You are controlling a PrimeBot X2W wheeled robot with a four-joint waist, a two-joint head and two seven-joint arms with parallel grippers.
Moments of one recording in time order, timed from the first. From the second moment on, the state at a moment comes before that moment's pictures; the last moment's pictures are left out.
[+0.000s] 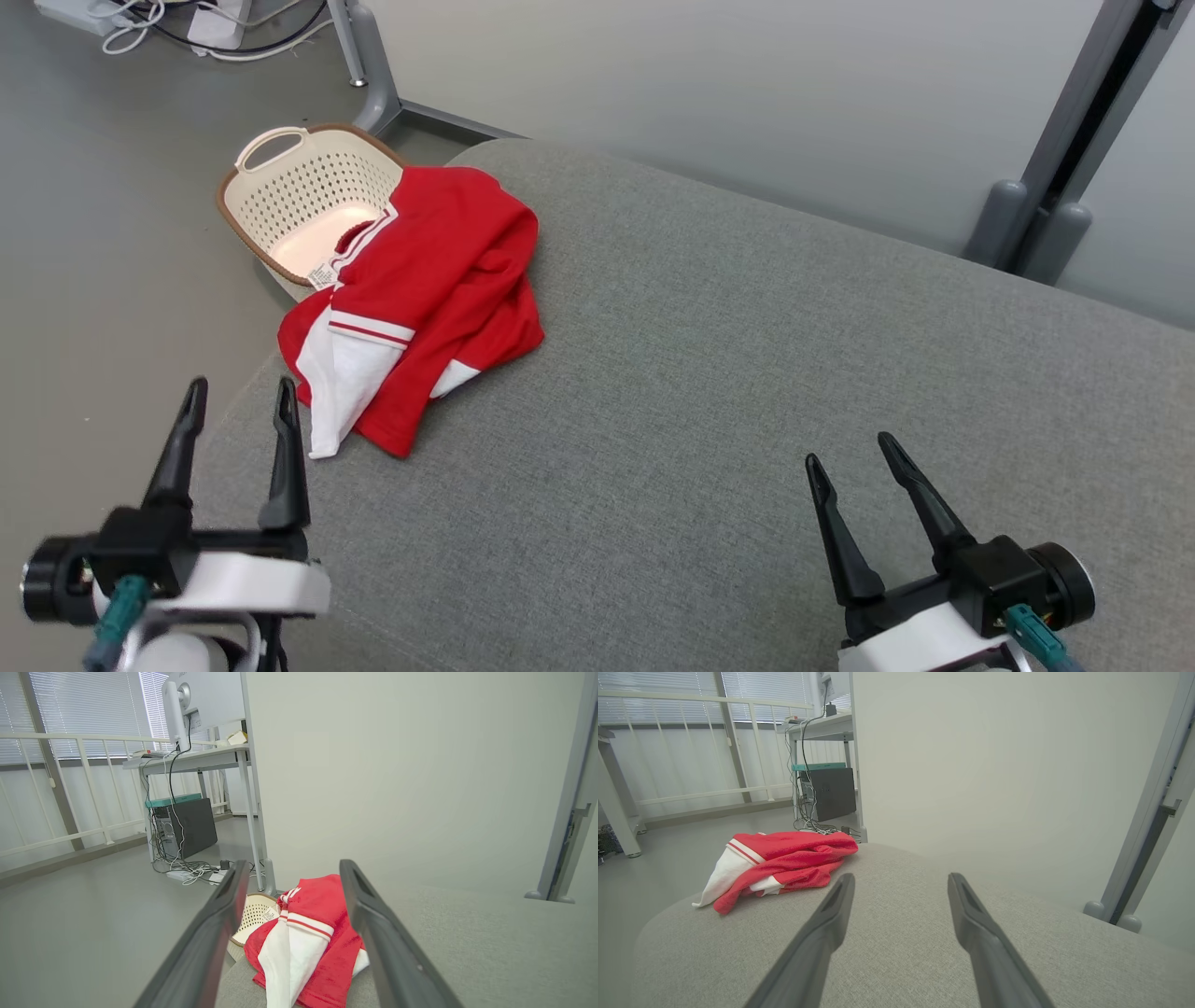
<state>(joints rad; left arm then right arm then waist) -0.01 0.06 0.07 0.08 -0.08 -0.01 -0.26 -0.06 -0.05 0.24 0.20 0.05 0.13 -0.26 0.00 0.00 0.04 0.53</state>
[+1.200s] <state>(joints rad) -1.09 0.35 -0.29 1.14 -0.49 -0.13 0.30 -0.23 -0.14 0.10 0.04 -0.16 0.13 -0.27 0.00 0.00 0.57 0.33</state>
